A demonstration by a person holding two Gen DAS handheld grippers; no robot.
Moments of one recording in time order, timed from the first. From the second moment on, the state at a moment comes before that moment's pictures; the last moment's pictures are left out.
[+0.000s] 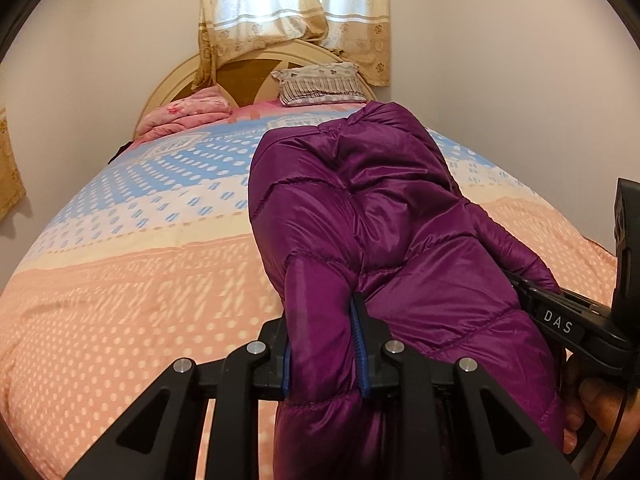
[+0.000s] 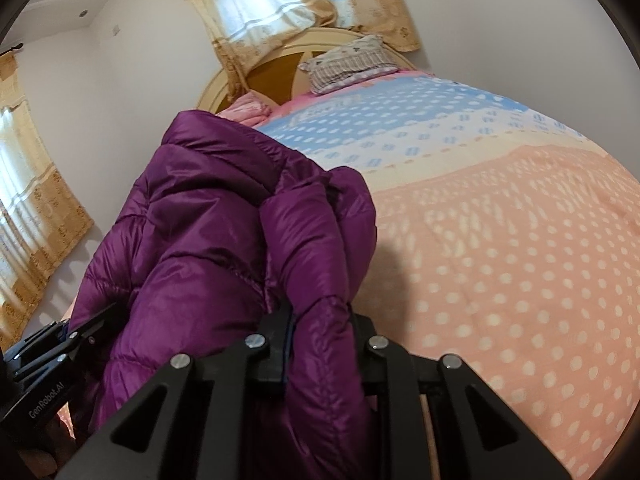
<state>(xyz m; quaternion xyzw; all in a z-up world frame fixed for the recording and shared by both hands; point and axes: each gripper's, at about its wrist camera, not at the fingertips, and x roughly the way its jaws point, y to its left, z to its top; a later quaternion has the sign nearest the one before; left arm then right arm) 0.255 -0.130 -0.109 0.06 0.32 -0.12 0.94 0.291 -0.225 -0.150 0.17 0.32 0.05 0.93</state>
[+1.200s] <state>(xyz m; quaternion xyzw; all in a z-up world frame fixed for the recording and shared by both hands) 0.212 -0.010 -0.104 0.03 0.32 -0.04 0.95 0.309 -0.104 -0.138 0.11 0.33 0.15 0.92</state>
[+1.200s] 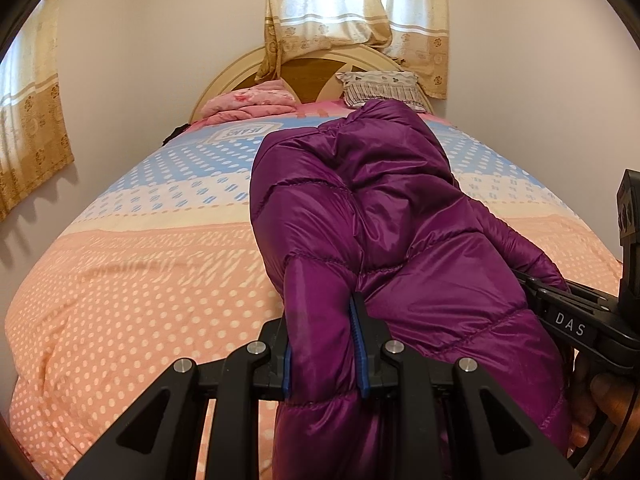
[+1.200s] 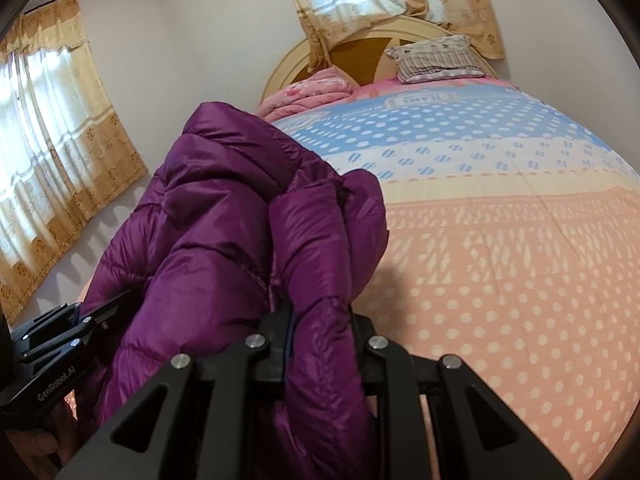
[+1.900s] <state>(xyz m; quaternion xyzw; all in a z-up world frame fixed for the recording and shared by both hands) 0.201 0.036 -0.117 0.01 0.33 -0.01 0.94 0.314 -0.053 -0.154 0.09 0.35 0.19 0.91</state>
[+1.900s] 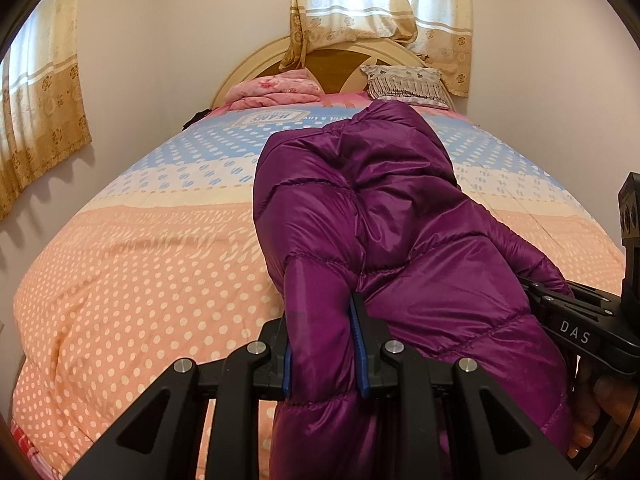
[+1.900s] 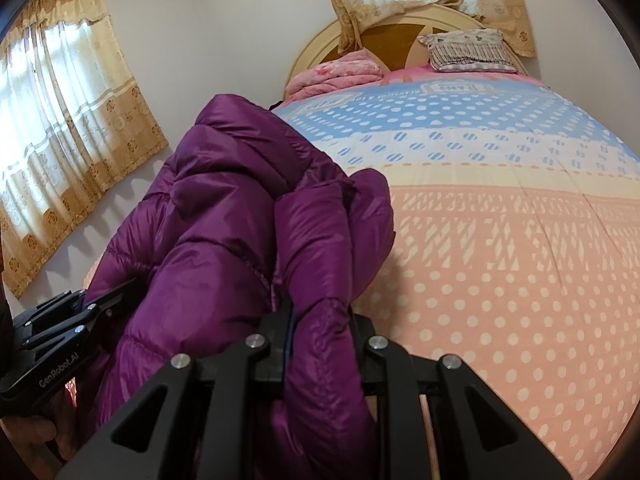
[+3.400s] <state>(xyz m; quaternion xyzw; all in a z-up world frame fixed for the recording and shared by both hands) 0.132 0.039 -0.064 -0.01 0.28 0.13 0.95 0.241 -0.082 -0.087 0.04 0.32 0.14 0.93</state>
